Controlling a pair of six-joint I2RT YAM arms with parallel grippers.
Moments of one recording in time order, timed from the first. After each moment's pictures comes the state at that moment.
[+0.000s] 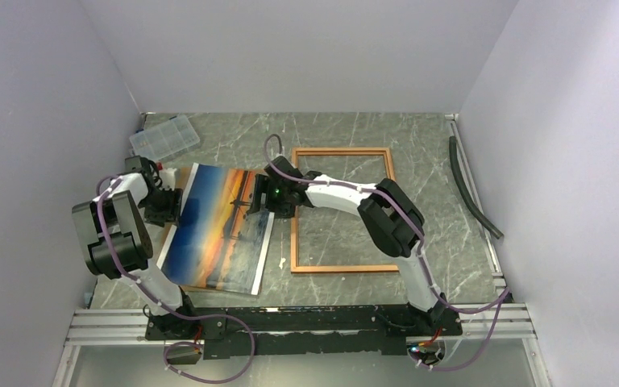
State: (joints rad) left arm 0.34 1.71 1.03 -0.64 0.13 0.37; right arm 0.86 2.16 1.57 -0.32 -0.11 0.89
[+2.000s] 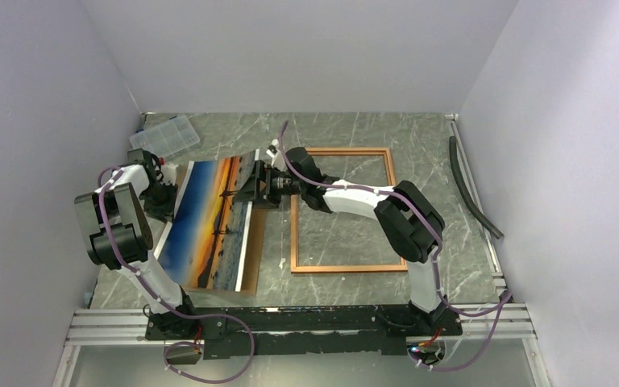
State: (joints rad) left arm 0.32 1.79 1.13 -0.70 0.08 0.38; right arm 0.80 2.00 1.32 0.29 -0.59 1.02
